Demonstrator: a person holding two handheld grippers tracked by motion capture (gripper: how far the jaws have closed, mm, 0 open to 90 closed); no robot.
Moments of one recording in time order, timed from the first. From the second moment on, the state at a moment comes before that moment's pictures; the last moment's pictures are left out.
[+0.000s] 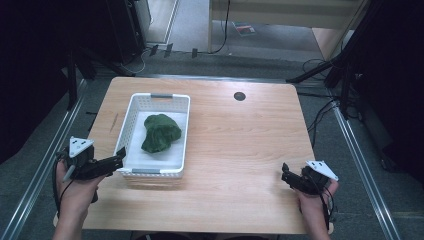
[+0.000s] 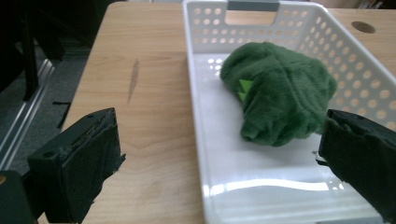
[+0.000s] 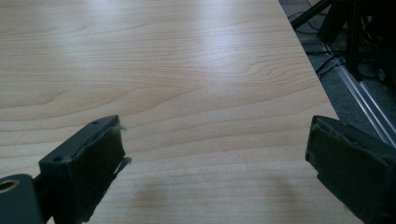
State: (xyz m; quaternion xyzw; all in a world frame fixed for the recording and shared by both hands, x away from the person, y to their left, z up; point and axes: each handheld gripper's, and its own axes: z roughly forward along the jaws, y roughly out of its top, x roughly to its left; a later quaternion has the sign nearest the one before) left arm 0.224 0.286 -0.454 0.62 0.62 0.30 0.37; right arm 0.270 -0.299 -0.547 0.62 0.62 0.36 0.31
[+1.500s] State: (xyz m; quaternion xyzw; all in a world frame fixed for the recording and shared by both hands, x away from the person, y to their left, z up) left arm 0.172 0.347 -0.553 0.58 0.65 0.32 0.37; right arm 0.271 -0.299 -0.547 0.62 0.63 0.36 0.32
